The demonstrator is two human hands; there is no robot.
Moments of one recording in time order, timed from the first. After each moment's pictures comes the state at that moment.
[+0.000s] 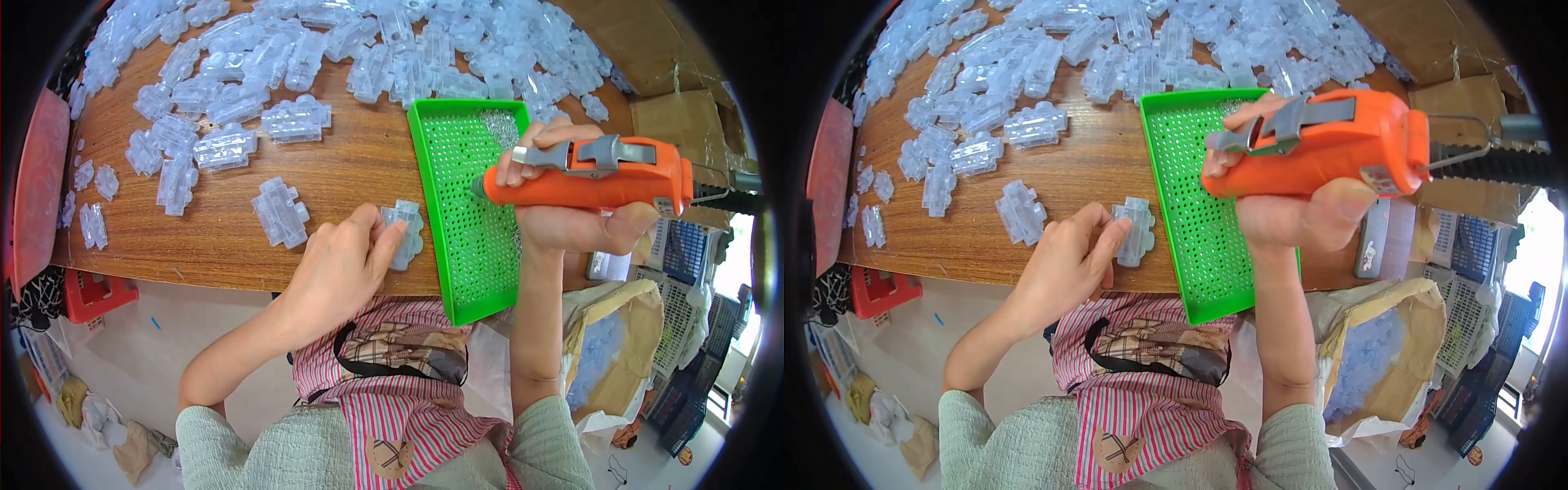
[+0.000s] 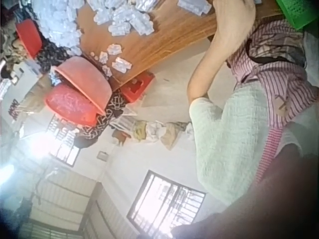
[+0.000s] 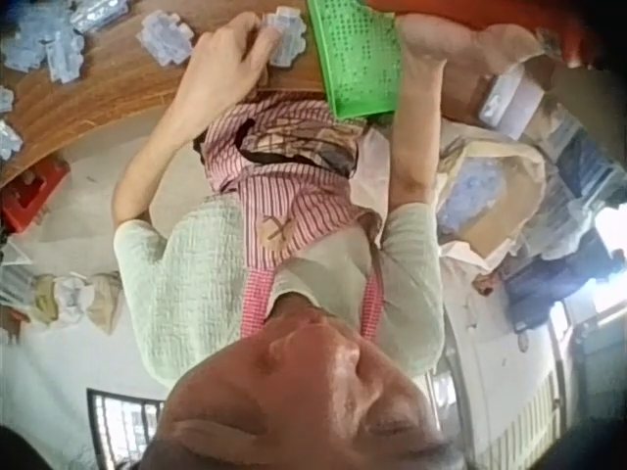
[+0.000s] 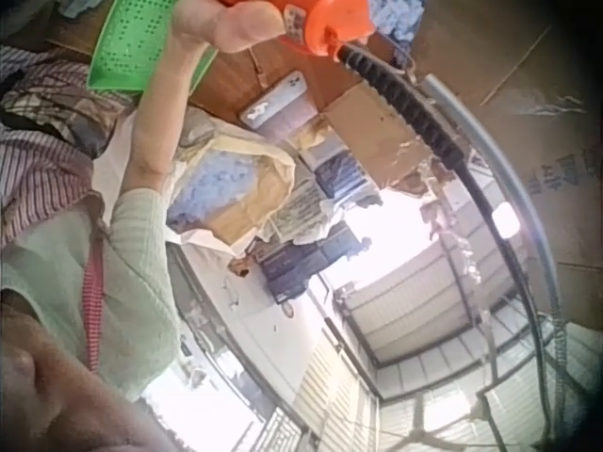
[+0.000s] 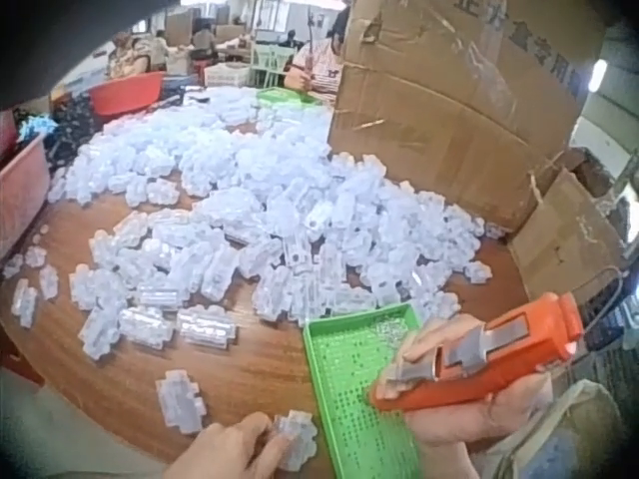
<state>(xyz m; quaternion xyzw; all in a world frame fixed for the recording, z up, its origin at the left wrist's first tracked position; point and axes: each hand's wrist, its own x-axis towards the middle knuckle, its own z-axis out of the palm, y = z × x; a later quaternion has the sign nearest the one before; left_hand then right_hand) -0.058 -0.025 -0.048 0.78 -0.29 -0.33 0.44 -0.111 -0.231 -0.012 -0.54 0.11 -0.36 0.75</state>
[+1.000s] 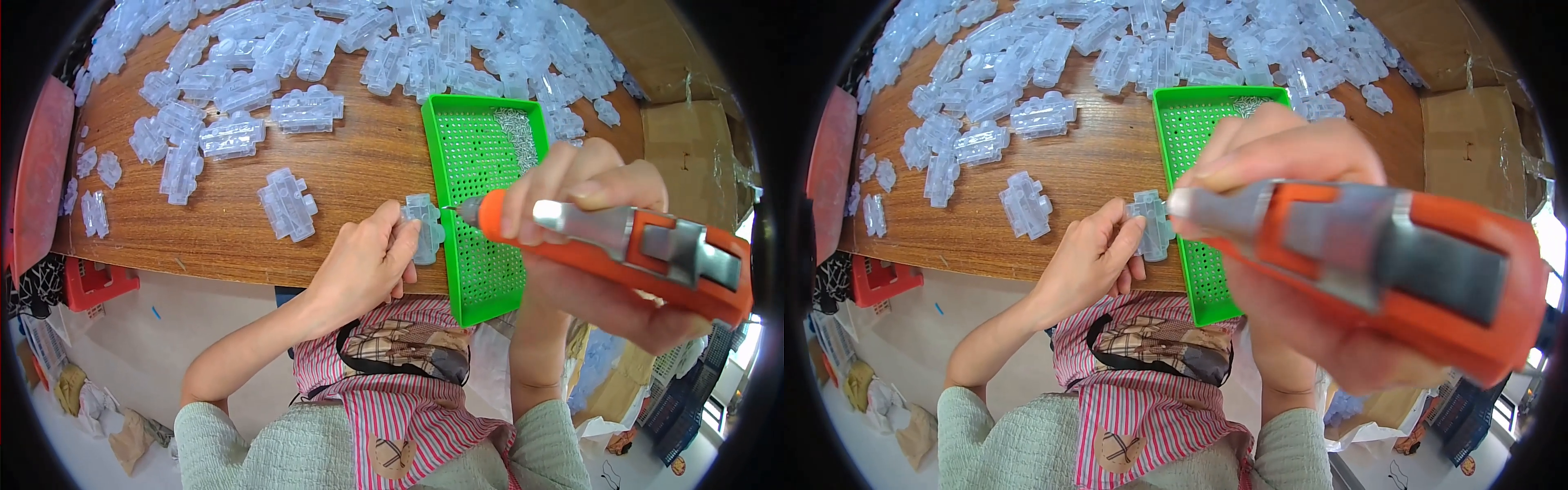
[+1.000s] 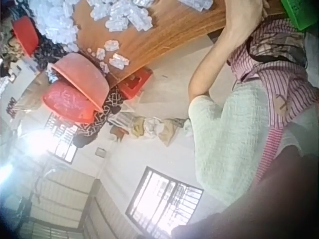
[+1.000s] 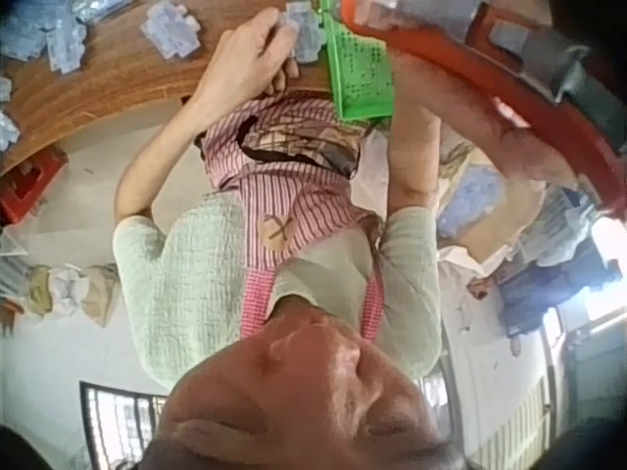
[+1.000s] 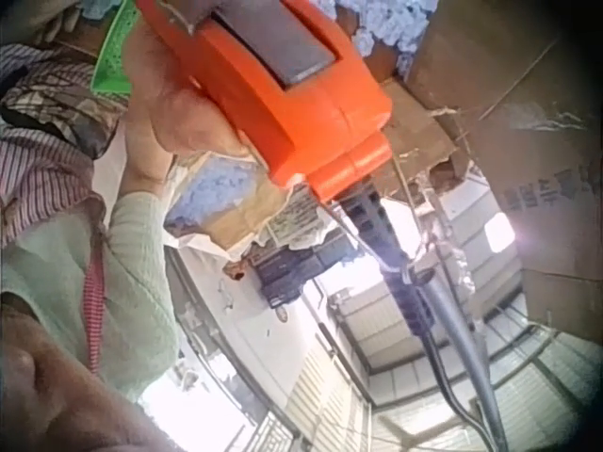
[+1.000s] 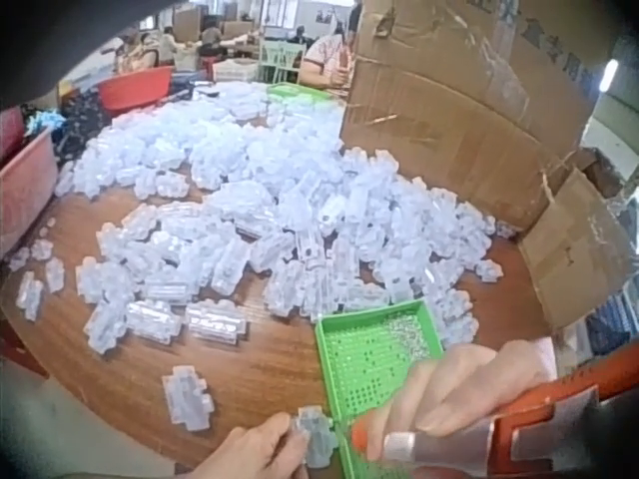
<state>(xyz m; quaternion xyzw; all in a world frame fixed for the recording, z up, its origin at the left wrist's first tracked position) -0.062 -0.034 -0.047 0.68 -0.16 -0.50 0.51 -0.115 -0.227 0.022 -0.62 -0.20 -0.19 0.74</state>
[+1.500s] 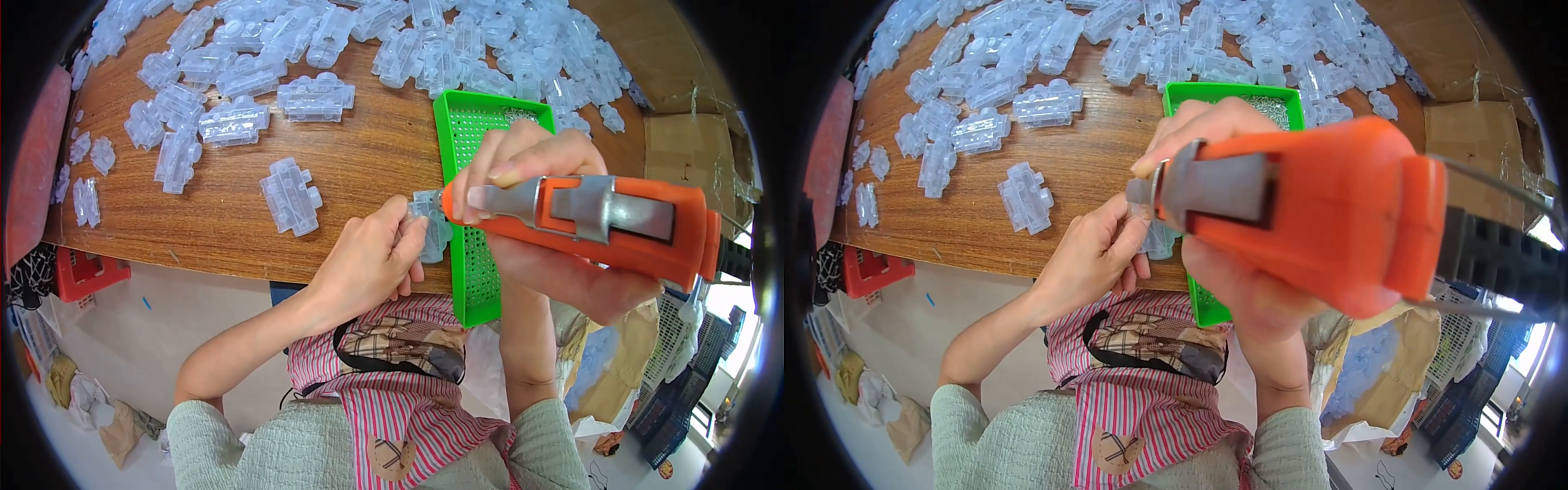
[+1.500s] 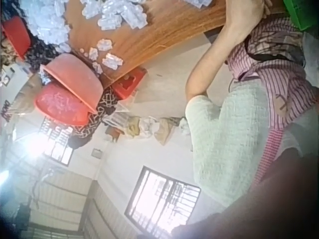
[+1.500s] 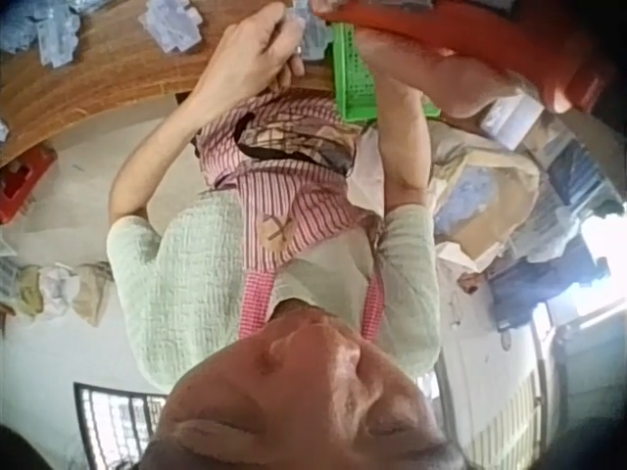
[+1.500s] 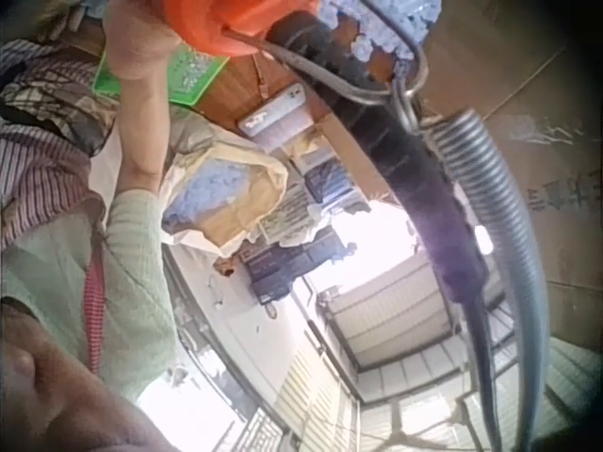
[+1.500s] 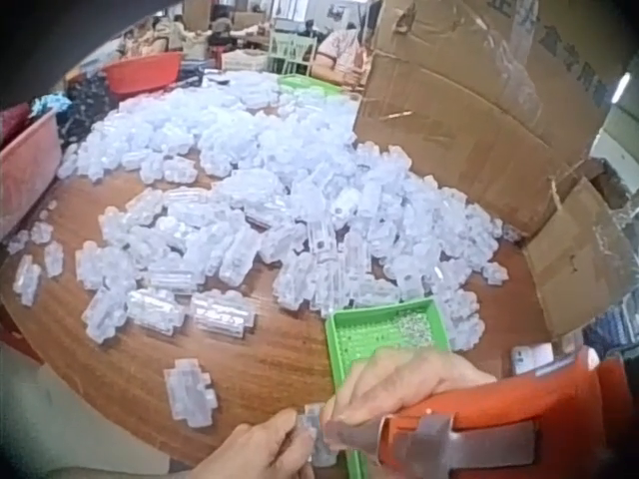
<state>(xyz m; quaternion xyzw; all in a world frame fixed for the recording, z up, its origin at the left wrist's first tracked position) -0.061 -0.033 -0.055 0.66 -0.16 -0.50 0.54 -0.105 -0.203 -0.009 -0.63 -0.06 -0.19 0.75</state>
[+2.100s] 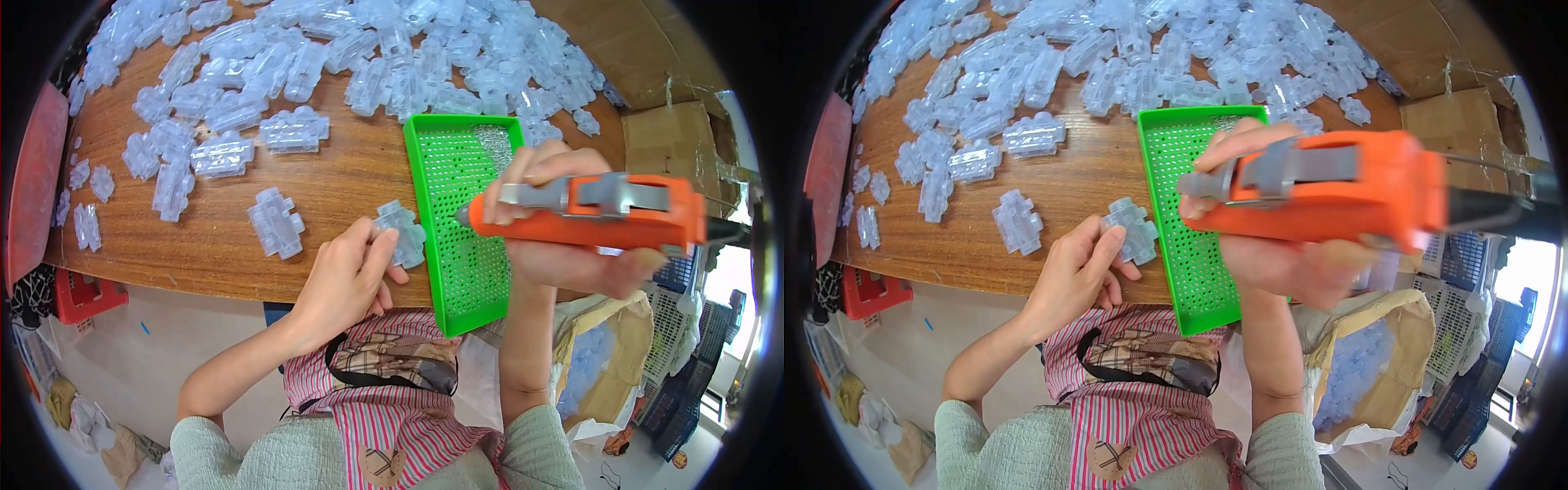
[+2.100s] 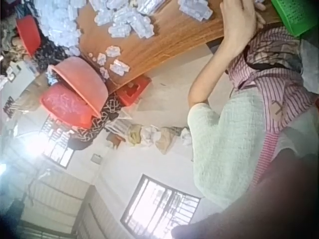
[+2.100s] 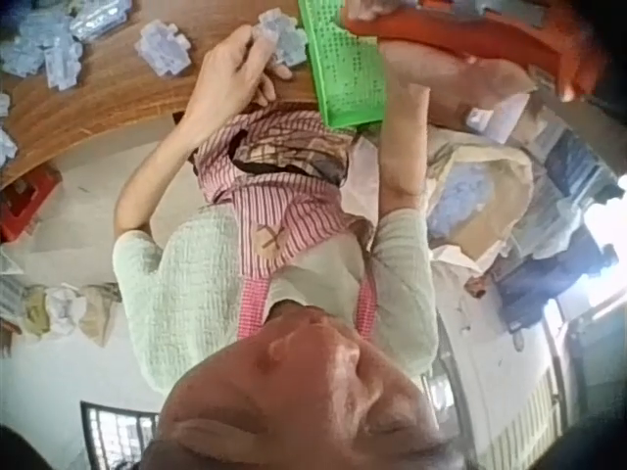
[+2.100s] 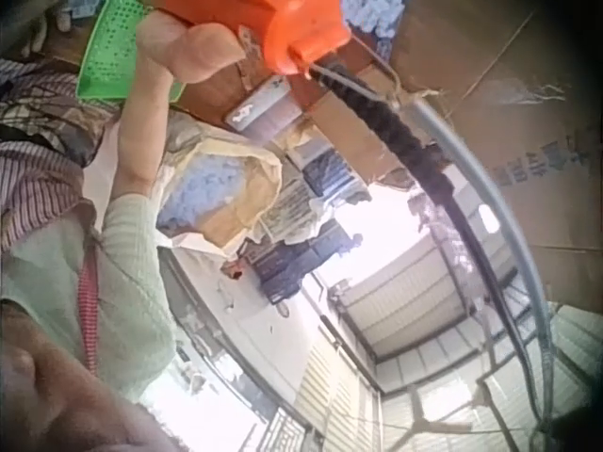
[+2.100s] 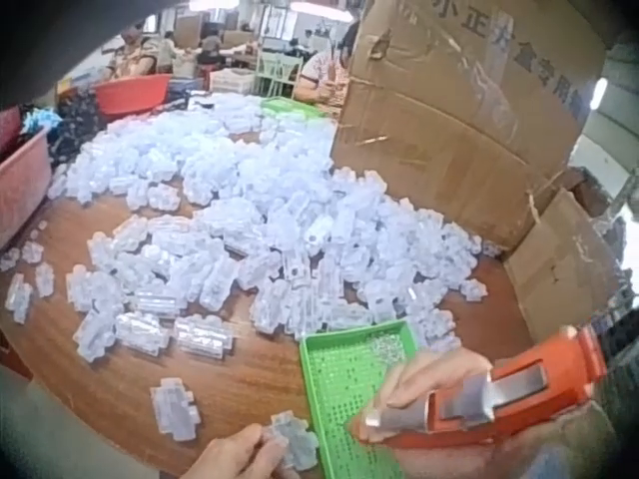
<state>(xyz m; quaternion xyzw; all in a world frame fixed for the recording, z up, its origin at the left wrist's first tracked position) -0.065 -0.028 -0.051 0.66 -0.11 -0.49 0.56 -0.110 -0.235 -0.006 -0.61 -0.13 -0.28 0.73</state>
